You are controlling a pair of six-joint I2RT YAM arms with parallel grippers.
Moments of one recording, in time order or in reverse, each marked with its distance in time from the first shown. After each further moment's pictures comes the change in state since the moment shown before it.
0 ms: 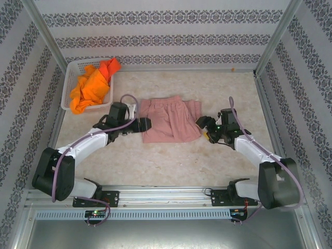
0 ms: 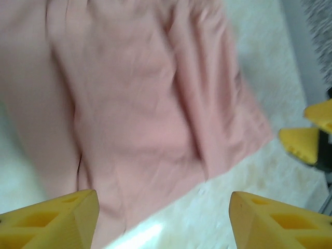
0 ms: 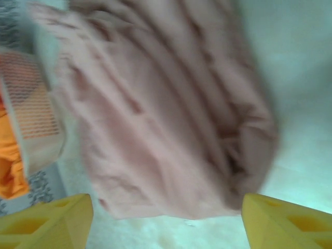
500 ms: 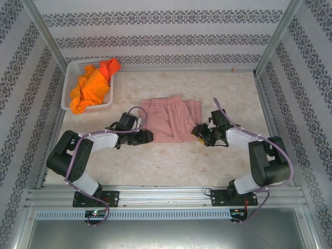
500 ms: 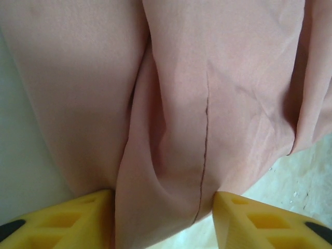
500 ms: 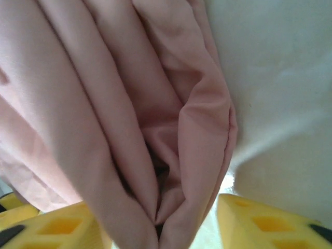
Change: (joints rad) left arm -0.045 0.233 -0.057 0.093 0.001 -0.084; right arm 0.057 0.238 0.065 -0.055 0.002 -0.132
